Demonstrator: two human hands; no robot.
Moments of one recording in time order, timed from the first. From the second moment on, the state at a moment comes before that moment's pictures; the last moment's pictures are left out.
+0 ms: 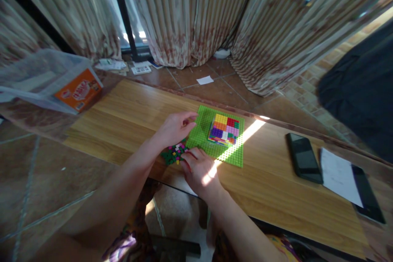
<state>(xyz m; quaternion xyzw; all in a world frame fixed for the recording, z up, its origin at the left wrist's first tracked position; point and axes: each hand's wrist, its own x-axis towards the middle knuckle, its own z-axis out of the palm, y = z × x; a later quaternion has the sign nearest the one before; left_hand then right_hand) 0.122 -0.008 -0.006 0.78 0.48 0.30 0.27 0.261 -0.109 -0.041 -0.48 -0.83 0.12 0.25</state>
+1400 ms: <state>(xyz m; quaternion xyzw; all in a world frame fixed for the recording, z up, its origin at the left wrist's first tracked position) 0.113 -0.001 -0.005 0.76 0.53 0.30 0.23 0.356 -0.070 -0.021 -0.68 -0.51 0.20 0.48</state>
